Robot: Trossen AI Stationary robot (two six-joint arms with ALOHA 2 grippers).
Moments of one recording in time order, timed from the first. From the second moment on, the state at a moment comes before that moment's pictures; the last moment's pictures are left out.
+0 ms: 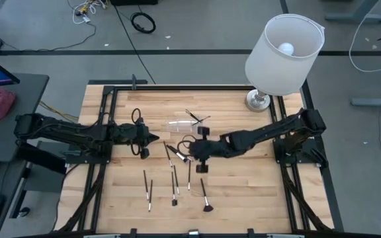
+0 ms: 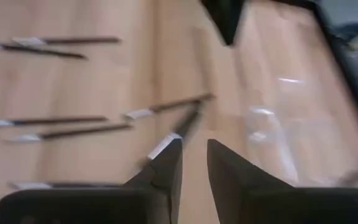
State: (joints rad) left arm 0.03 0.95 0.29 0.14 -0.20 -0.10; right arm 0.22 1.73 1.27 -0.31 0.33 0.01
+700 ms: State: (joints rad) left arm 0.03 0.95 0.29 0.14 -0.20 -0.12; right arm 0.33 1.73 0.90 0.19 0.23 0.02
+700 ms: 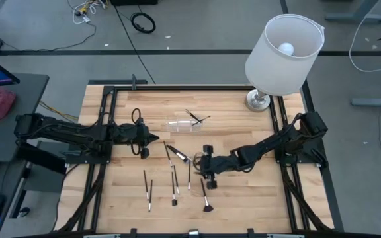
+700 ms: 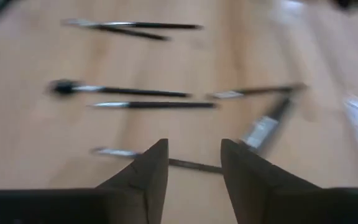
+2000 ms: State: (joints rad) left arm 0.03 0.95 0.29 0.11 -0.19 -0.15; right arm 0.54 1.97 0.91 0.16 0.54 0.73
